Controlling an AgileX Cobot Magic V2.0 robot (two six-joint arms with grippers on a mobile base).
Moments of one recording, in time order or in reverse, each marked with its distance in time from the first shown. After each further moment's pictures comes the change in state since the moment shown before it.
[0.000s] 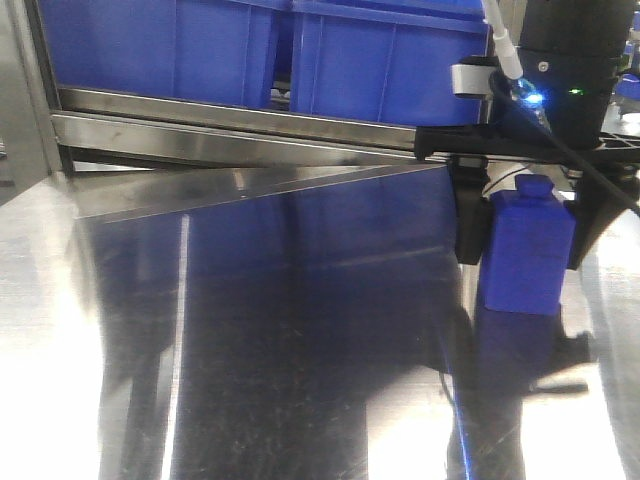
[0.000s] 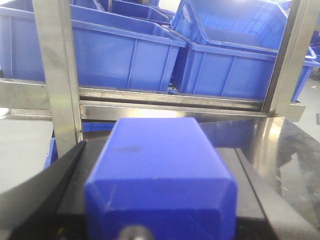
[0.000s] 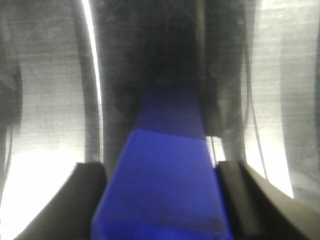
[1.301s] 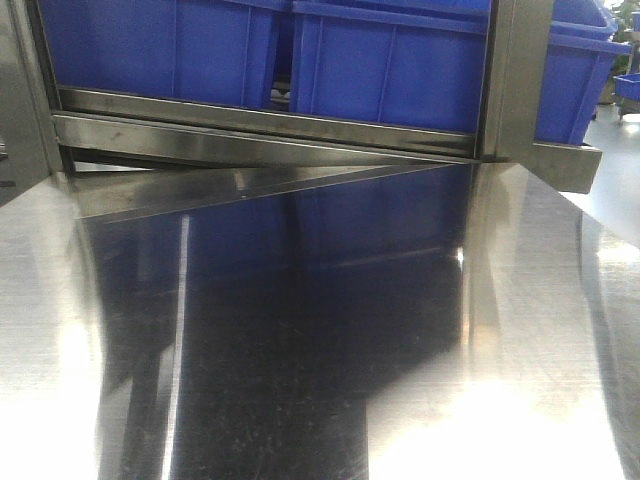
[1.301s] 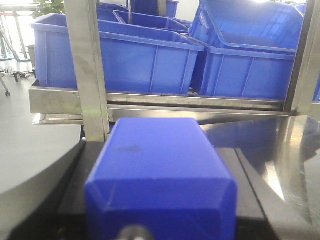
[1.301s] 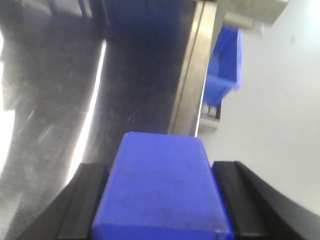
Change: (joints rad) left arm 0.000 -0.179 0.000 0.092 0.145 0.000; right arm 0.000 -1.202 0.654 -0.302 -0.311 -0.209
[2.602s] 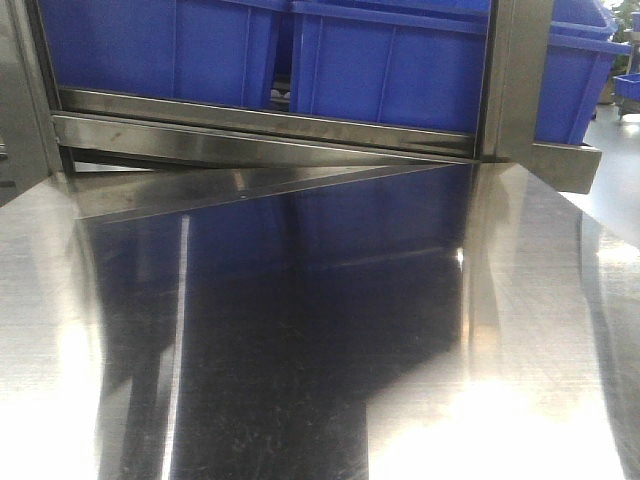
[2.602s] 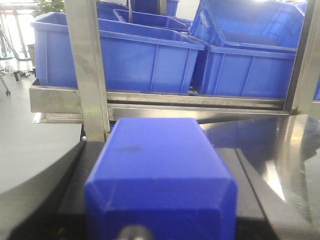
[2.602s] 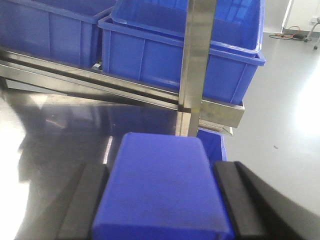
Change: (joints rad) left arm 0.000 0.000 0.000 0.000 0.004 0.000; right arm 0.000 -0.499 0.006 -0.004 0.068 -0.048
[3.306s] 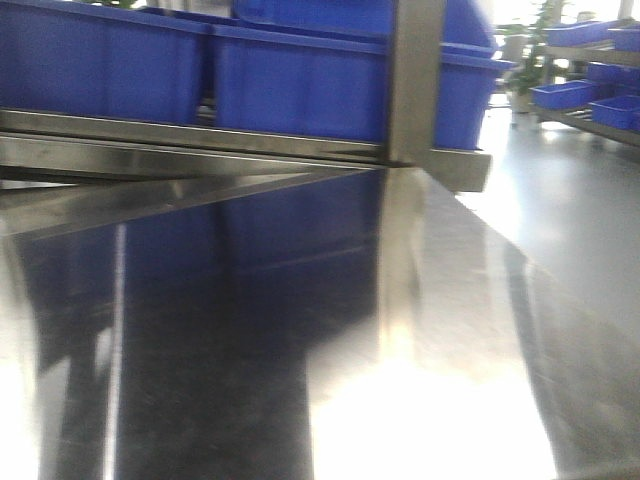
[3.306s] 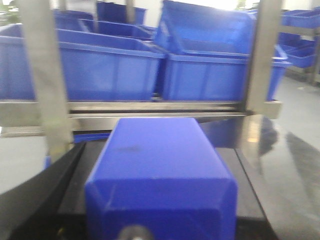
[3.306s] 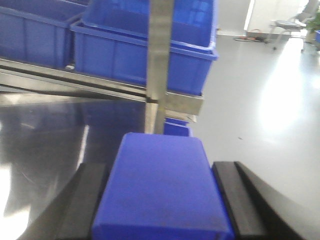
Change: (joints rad) left arm 0.000 -0.002 0.000 0.002 0.004 0.000; right arm 0.000 0.000 0.000 0.000 0.000 0.000
